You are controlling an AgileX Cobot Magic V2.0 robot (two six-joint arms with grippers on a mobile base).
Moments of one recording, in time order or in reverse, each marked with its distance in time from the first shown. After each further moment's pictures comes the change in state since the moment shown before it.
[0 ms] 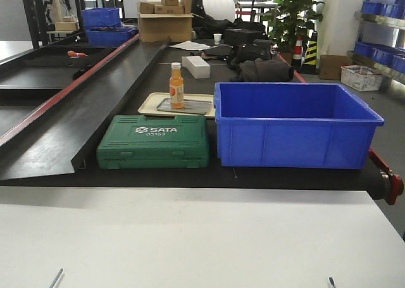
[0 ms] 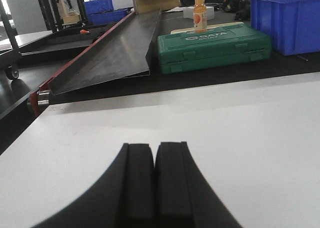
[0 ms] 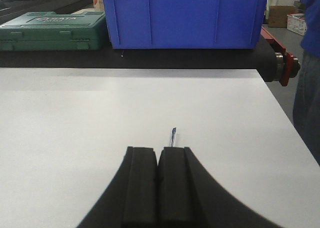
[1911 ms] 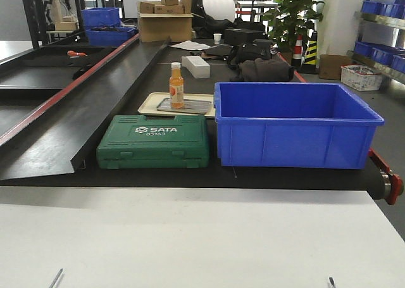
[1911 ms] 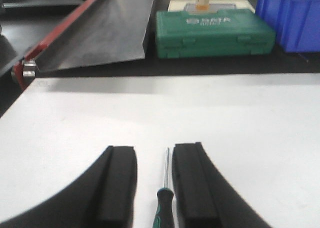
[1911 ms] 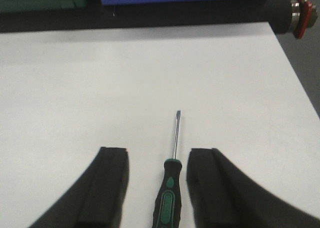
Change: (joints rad) left arm 0.000 0.547 -0.371 -0.001 0.032 -0.103; right arm 0.000 0.723 -0.319 0.000 -0.101 0.061
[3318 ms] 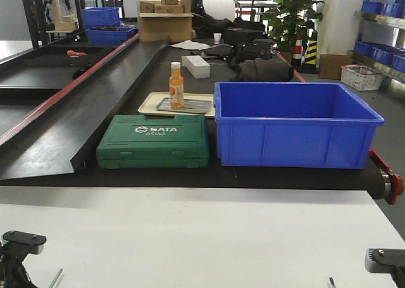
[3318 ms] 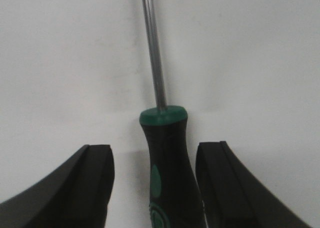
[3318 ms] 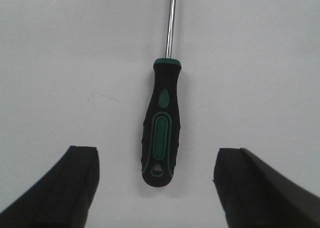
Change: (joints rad) left arm 0.000 1.386 -0.771 0.000 0.494 0.200; right arm 0.000 0.640 -0.368 0.000 0.374 0.026
